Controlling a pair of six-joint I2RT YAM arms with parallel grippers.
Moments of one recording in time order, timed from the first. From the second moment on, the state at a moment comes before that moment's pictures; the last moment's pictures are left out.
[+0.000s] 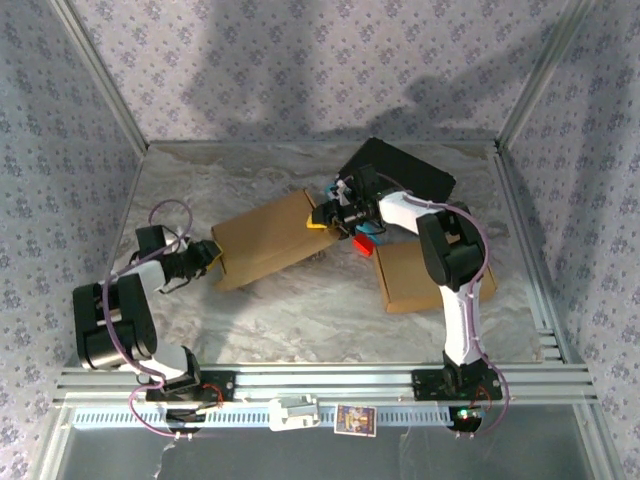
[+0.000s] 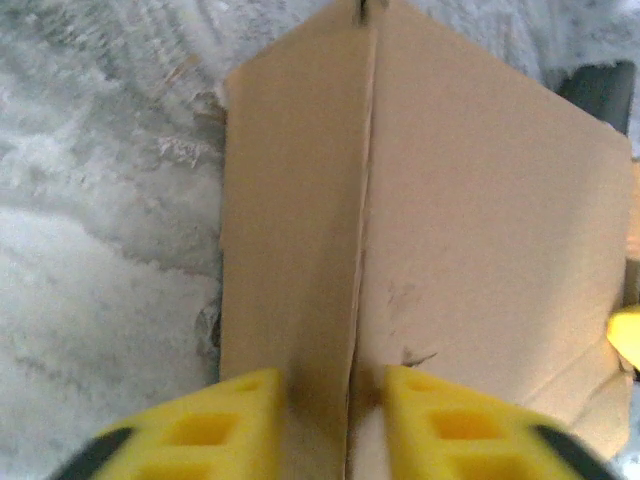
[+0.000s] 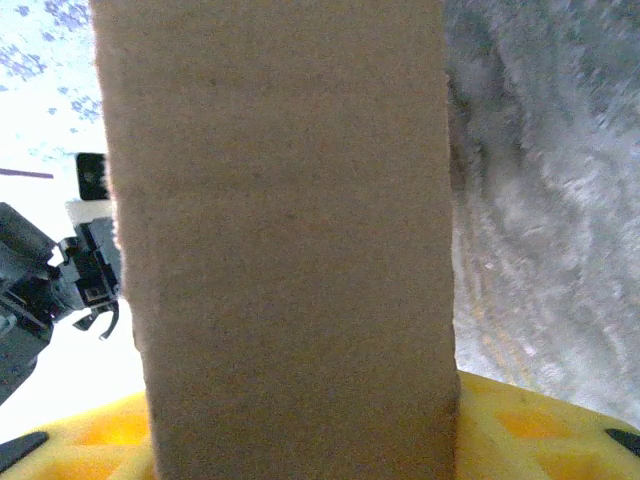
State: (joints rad) left arm 0.23 1.43 0.58 -0.11 0.73 -0.58; right arm 0.43 2.12 1.46 -0.29 -0.94 0.67
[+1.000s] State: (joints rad) left arm -0.92 0.97 1.07 -0.82 -0.14 0.33; right arm 0.31 1.88 1.40 -0.94 -1.00 0.80
